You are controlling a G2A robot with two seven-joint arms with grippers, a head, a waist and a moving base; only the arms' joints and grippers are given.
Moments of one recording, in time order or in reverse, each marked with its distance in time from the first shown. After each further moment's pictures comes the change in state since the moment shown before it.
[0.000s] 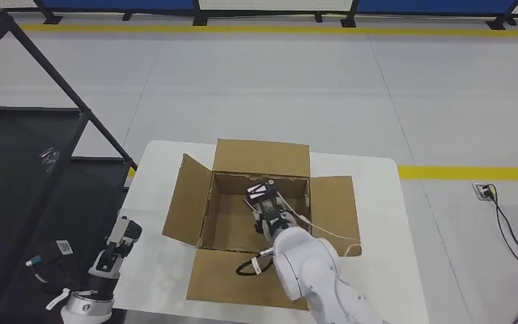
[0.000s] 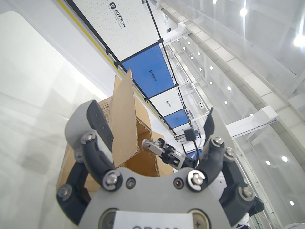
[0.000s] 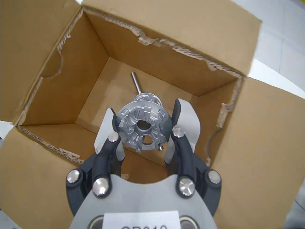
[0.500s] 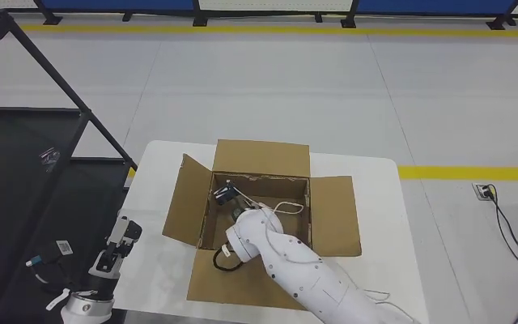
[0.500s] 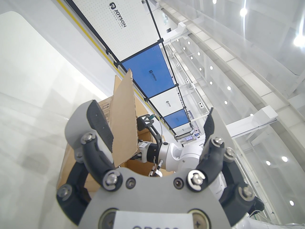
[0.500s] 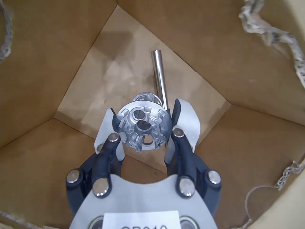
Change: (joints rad) left arm 0.000 0.000 0.000 0.000 0.000 0.000 0.000; right arm 0.361 -0.175 -0.248 0.649 0.189 0.006 0.032
